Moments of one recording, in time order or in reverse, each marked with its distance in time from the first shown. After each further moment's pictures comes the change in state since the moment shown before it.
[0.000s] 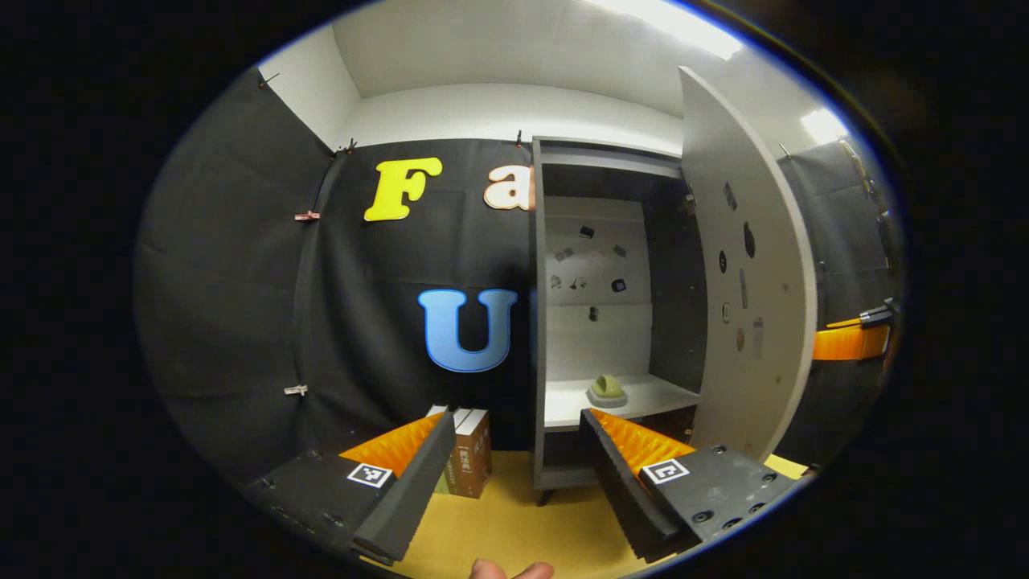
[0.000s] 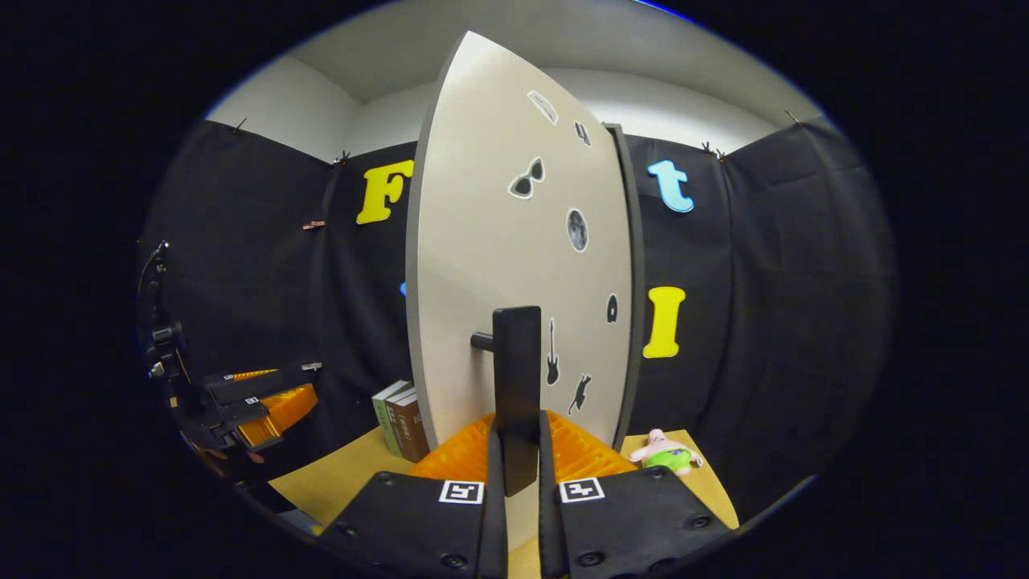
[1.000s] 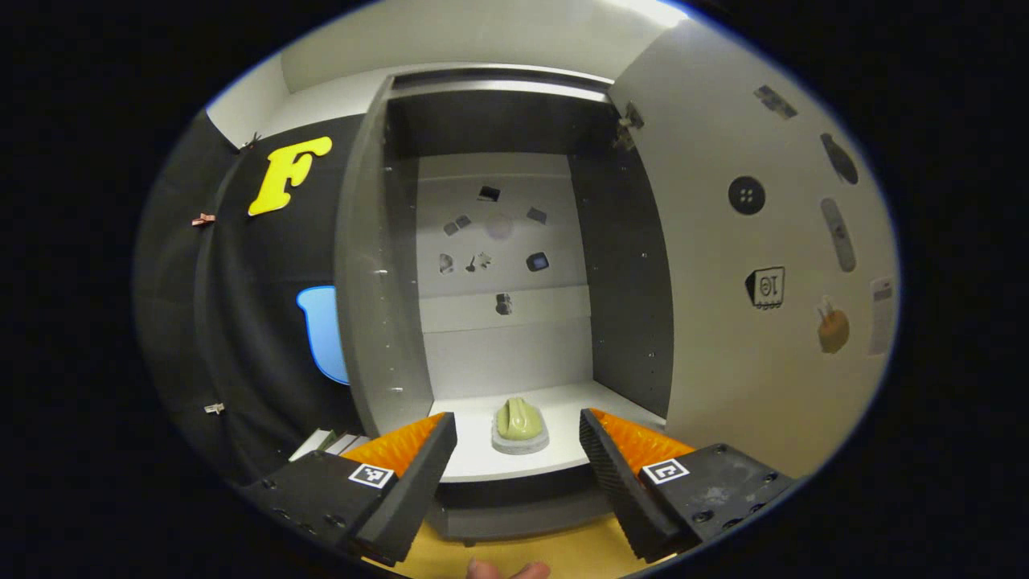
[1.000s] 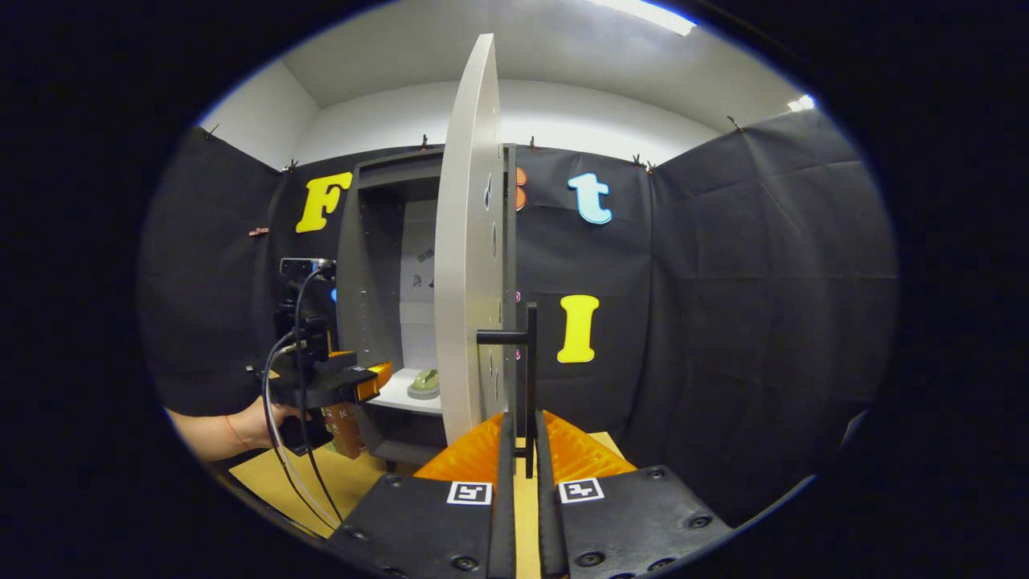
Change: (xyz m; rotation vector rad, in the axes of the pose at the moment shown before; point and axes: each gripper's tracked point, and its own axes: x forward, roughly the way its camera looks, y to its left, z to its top) left arm 0.215 -0.179 -0.033 0.083 0.080 -0.177; right arm -0.028 -0.075 0.007 0.005 -0.059 -0.155
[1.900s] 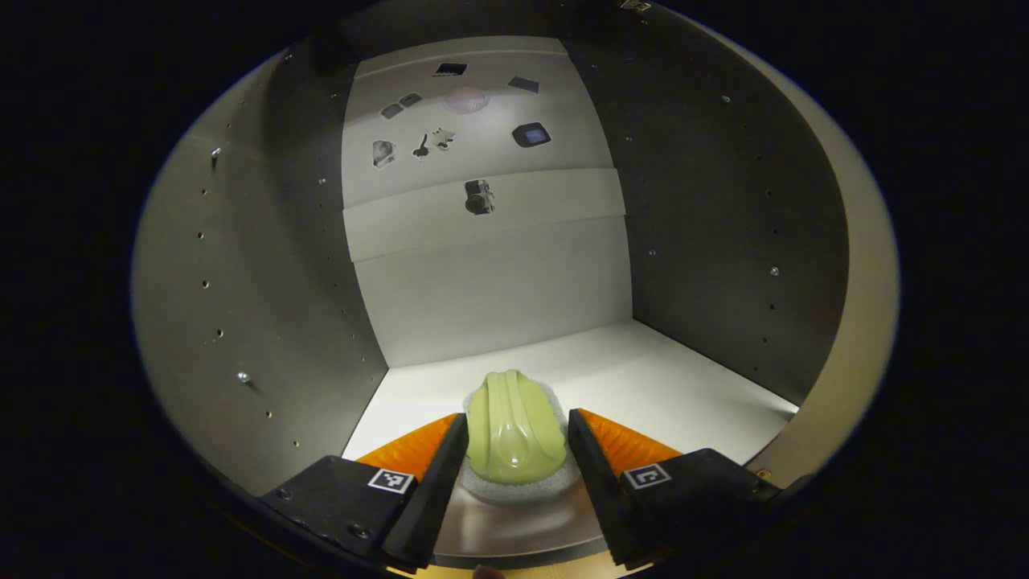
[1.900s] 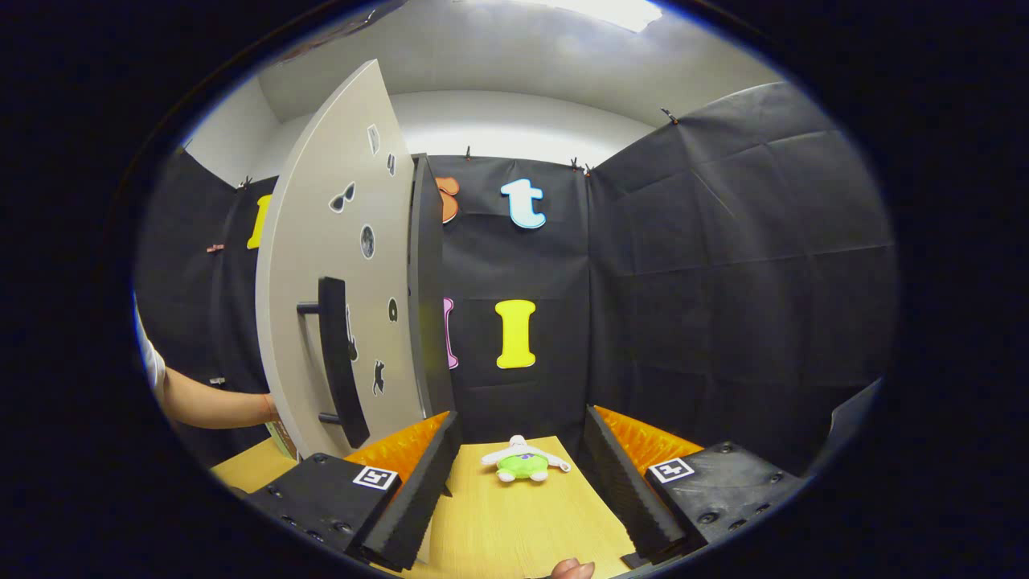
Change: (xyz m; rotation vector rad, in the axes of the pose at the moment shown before) left arm 0.187 0.006 -0.095 0.057 0.254 0.024; right arm 0.008 -0.091 -0.013 0.003 -0.043 -0.156
